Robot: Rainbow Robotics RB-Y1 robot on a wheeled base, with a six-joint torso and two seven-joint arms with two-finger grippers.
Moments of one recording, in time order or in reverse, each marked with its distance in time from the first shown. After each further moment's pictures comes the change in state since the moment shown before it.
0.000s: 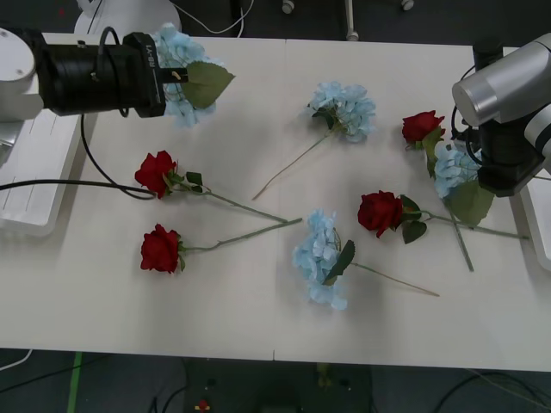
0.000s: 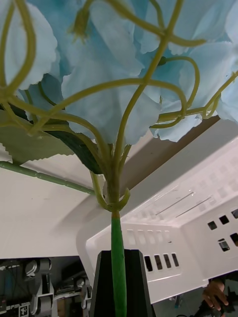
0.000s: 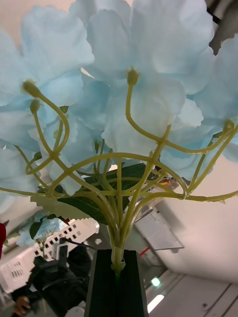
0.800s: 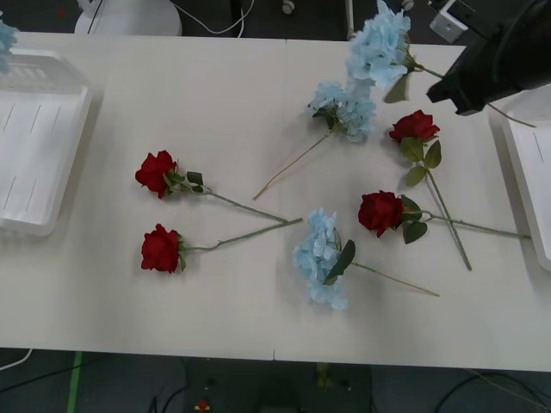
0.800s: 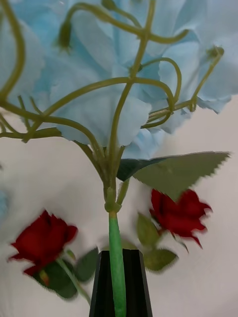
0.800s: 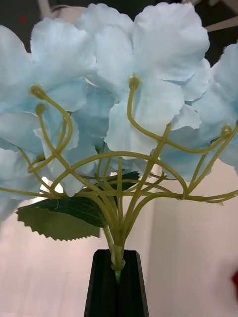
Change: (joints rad) right arm 0.158 -0.182 -0.378 -0.561 -0.822 -0.261 0.243; left arm 0.135 0.276 0.411 -0.085 -0.664 0.243 -1.315
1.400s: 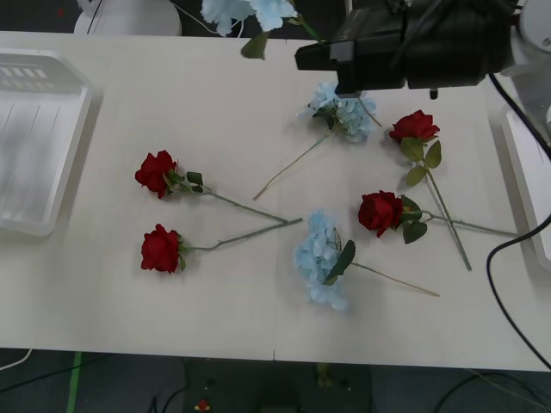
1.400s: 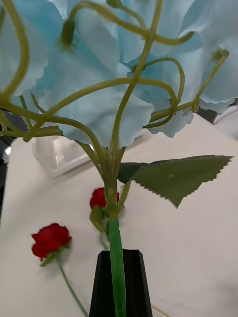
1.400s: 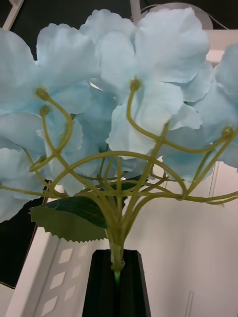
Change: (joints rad) right arm 0.050 0.269 0.000 -0.198 -0.322 -0.266 0.001; left arm 0.022 -0.050 -0.014 0.269 -0.275 -0.342 -0.056
